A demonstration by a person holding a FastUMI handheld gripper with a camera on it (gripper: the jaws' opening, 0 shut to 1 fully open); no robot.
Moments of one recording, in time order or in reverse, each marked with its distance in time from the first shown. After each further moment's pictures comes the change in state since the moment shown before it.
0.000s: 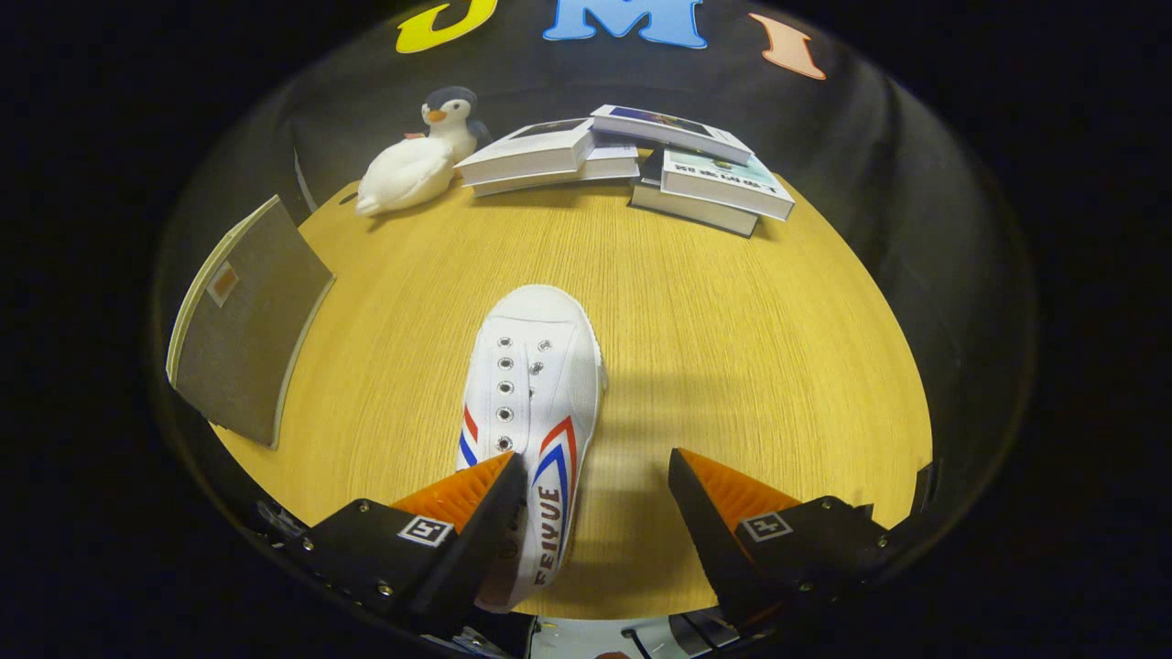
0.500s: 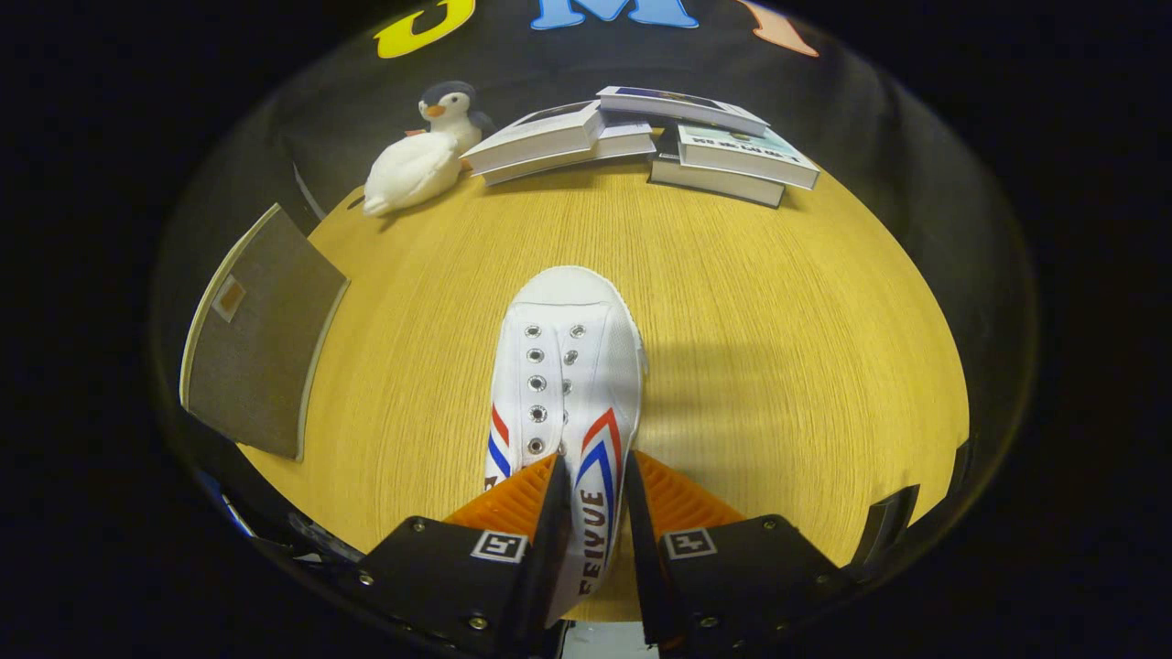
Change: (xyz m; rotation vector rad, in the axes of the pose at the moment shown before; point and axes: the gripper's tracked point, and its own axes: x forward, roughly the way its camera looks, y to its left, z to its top) arm 0.010 0.024 -0.004 0.060 0.038 0.078
